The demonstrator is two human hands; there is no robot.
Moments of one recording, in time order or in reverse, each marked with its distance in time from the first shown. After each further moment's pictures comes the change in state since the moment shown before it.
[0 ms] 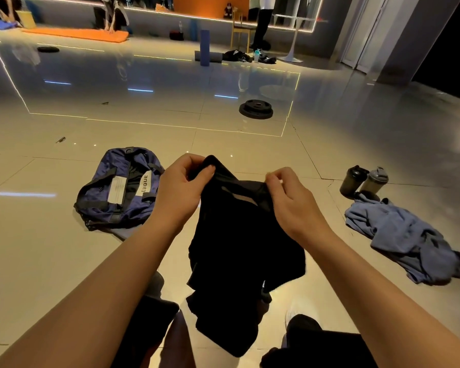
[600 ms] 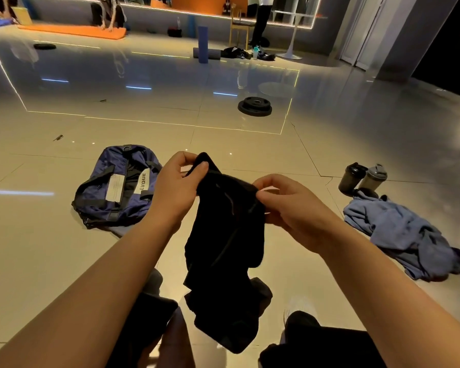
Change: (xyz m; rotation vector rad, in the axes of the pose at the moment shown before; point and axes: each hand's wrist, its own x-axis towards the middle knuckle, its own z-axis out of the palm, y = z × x) left_hand 0.003 -0.005 0.001 0.006 0.043 -0.066; right_hand -0.004 -0.008 -0.006 0.406 -0.290 0.195
